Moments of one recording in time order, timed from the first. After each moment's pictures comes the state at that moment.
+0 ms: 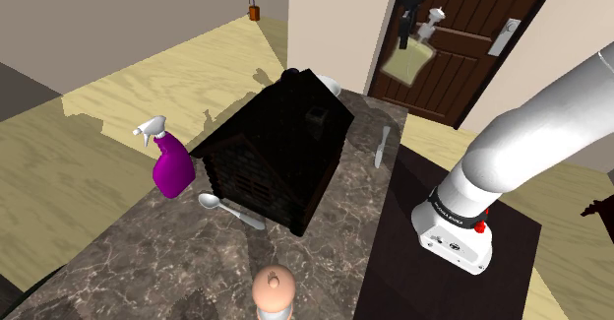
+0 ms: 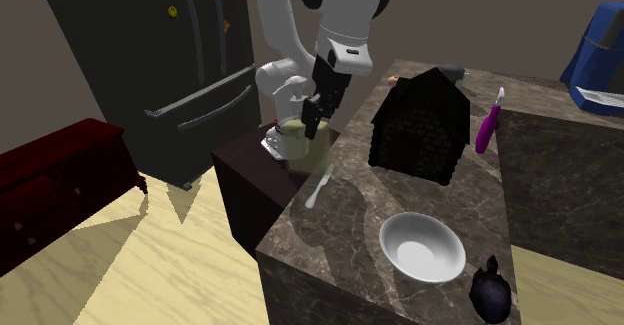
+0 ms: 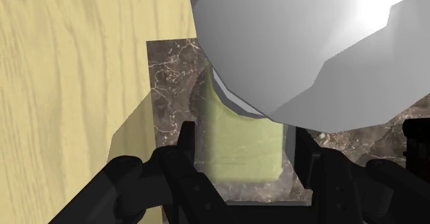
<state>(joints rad) -0.10 -0.28 -0.35 -2.10 -0.27 1.69 -0.60</state>
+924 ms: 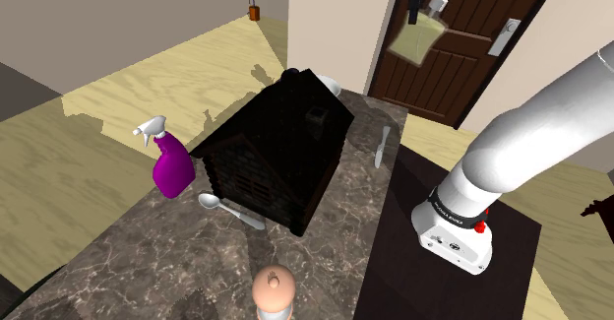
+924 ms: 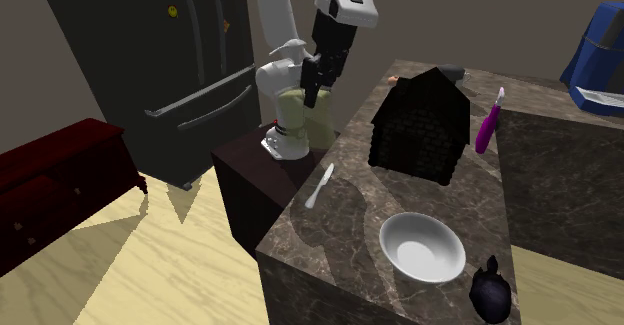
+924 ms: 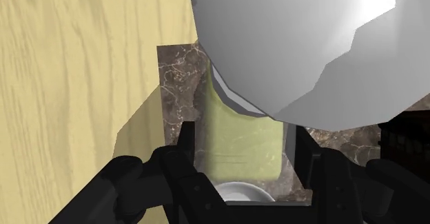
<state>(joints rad) -0.09 -0.28 -0.33 -1.91 -0.26 1.51 -0.64</state>
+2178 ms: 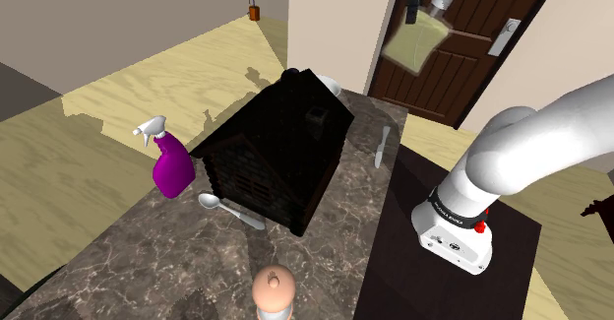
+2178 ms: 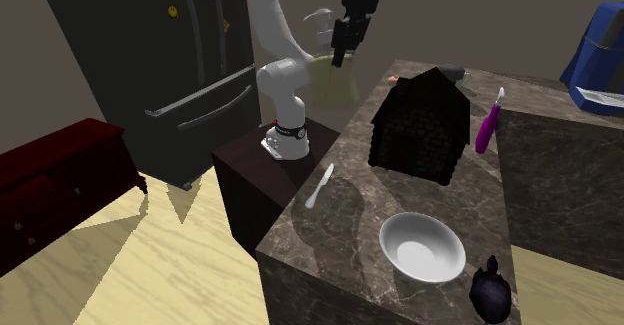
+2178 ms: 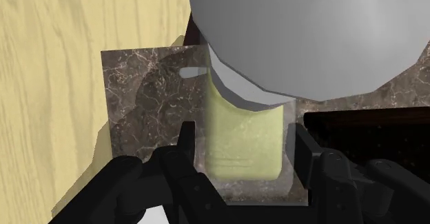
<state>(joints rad) -0.02 -0.51 -0.13 -2.02 -0.20 1.34 -0.40</state>
